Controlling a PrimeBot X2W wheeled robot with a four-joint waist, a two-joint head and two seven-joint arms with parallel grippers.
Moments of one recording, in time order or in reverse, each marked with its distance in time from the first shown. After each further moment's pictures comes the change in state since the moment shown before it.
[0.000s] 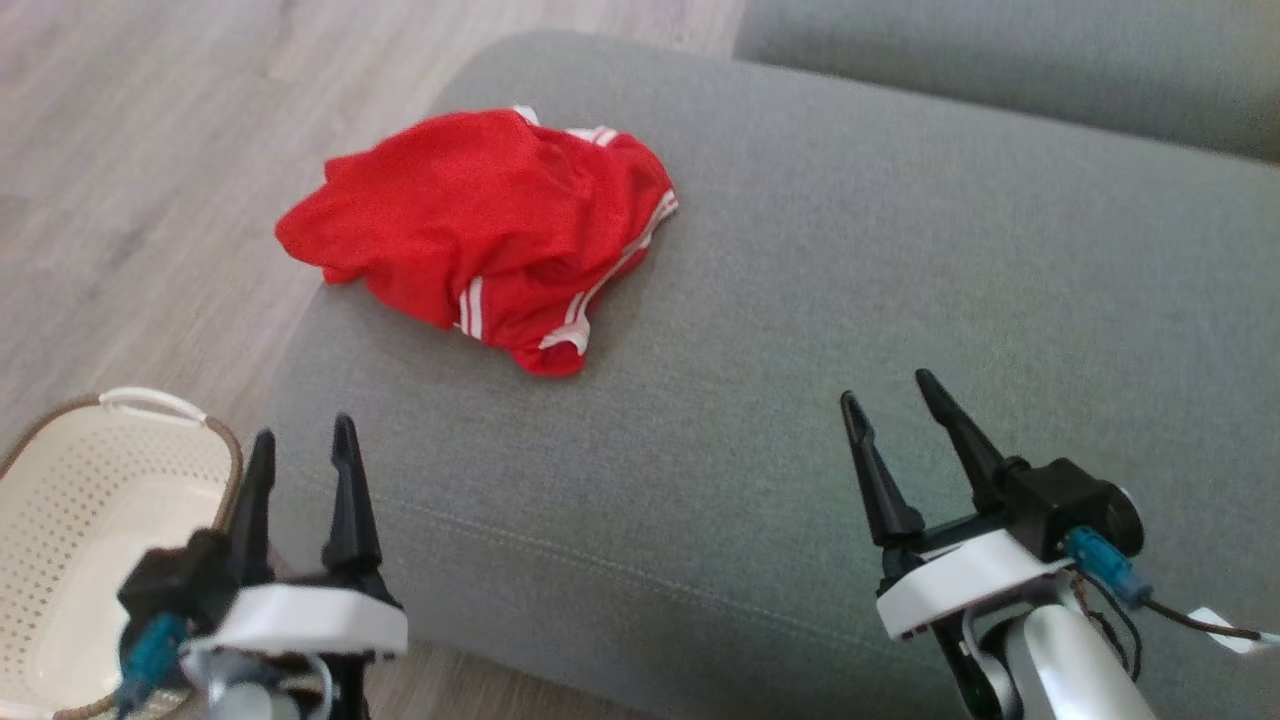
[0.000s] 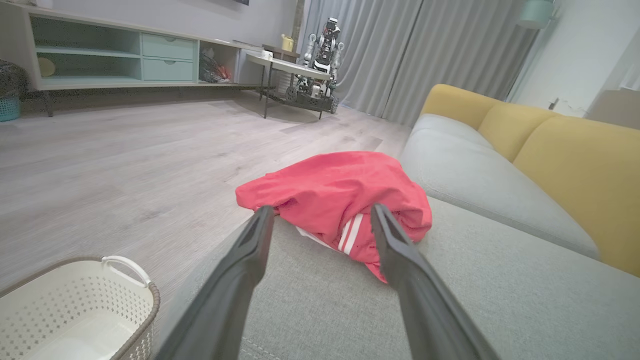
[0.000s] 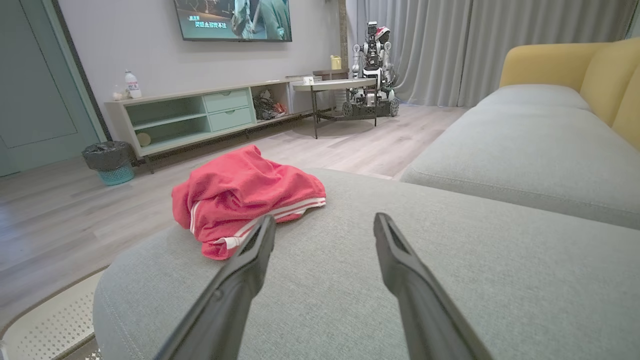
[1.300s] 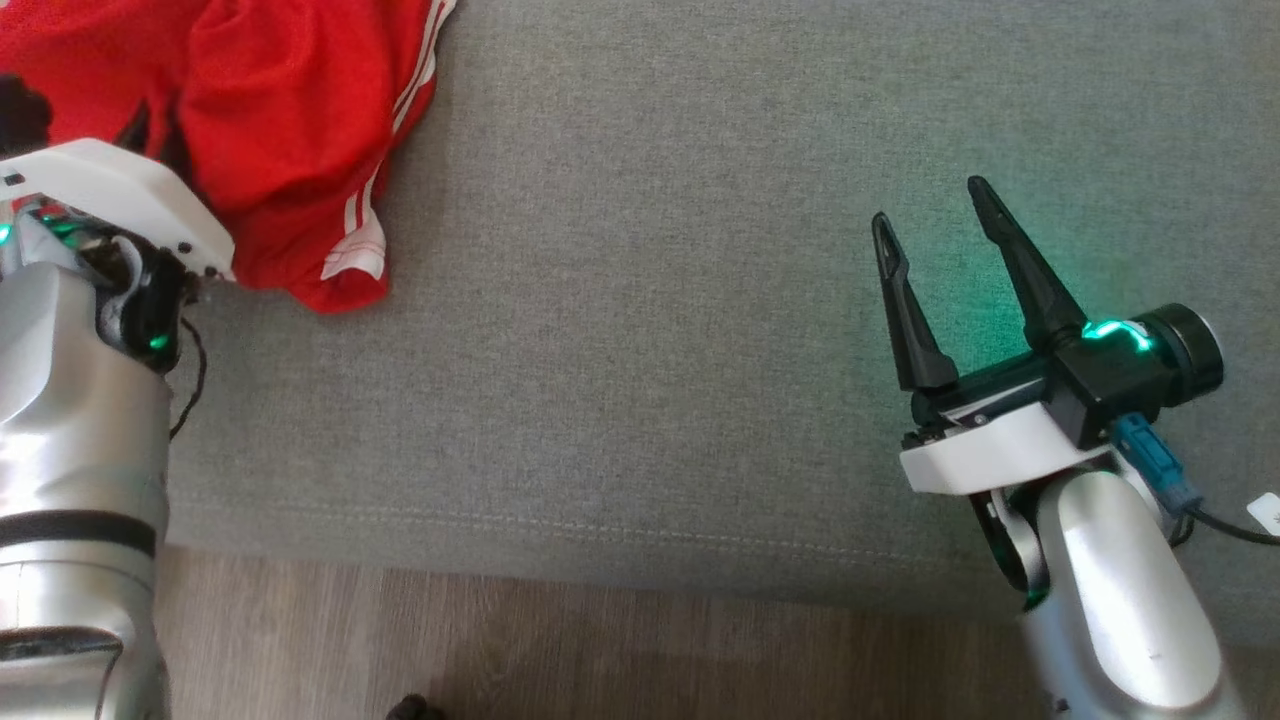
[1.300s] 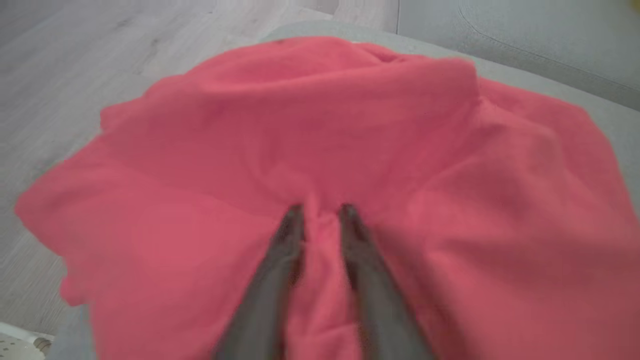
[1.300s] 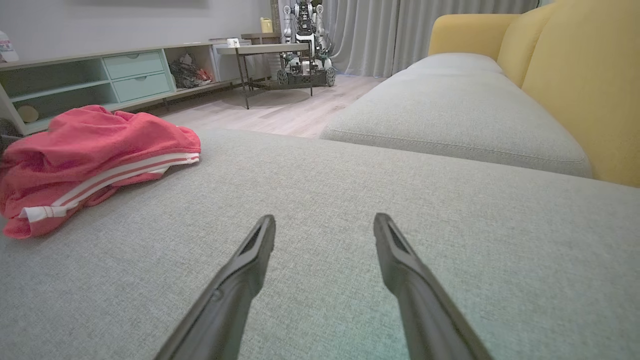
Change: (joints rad) left arm -0.946 0.187 0.042 0.925 -0.103 -0.230 0.250; right arm -0.188 -0.013 -0.049 -0.132 -0.166 0.000 0.000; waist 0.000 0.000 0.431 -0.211
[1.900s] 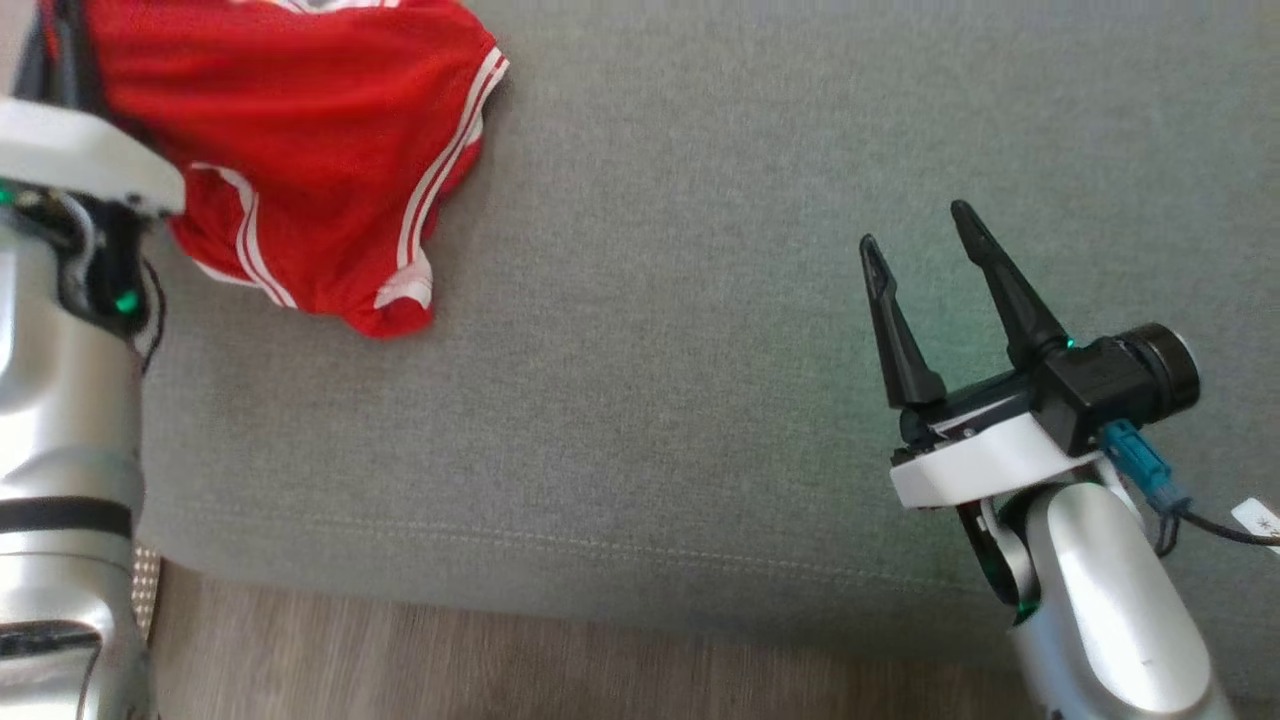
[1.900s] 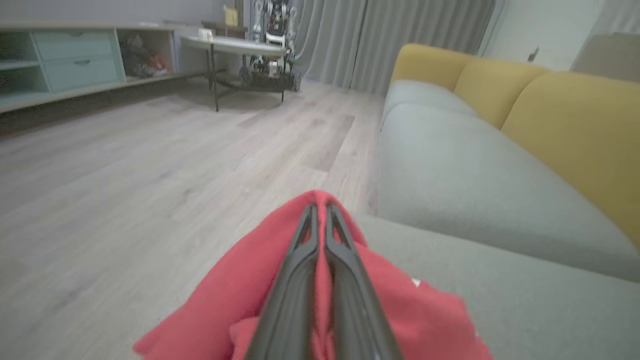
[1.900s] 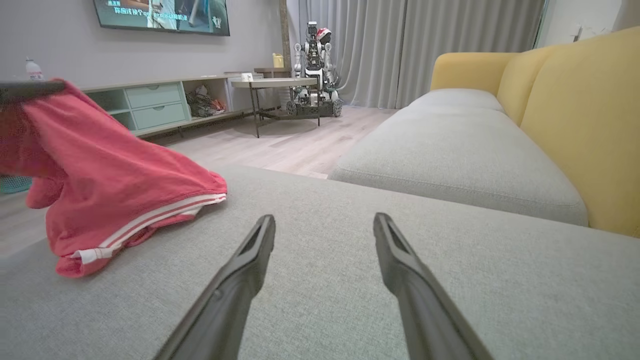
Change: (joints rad) left arm -0.018 0.018 0.013 -0.084 0.001 0.020 -0.249; right arm 0.007 0.000 0.017 0.035 0.046 0.000 0.000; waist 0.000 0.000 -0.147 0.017
